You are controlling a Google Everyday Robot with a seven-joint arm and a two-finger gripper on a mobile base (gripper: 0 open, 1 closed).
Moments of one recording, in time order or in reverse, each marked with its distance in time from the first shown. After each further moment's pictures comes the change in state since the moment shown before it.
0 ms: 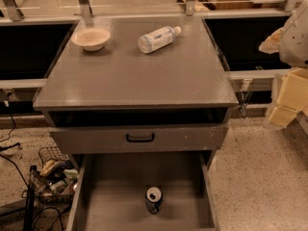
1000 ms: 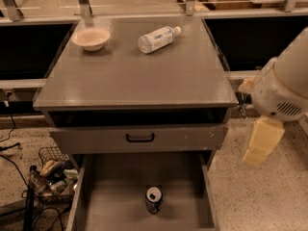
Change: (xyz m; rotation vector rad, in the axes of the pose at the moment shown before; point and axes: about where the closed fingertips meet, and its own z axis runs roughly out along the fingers) arm 0.000 0.046 0.072 -0.070 -0.019 0.021
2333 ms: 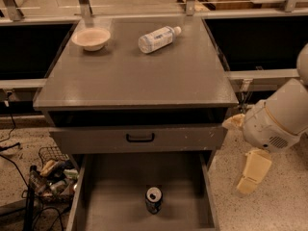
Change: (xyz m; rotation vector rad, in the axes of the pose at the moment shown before) arm 0.013 0.045 0.079 -0.235 -0.172 -0.003
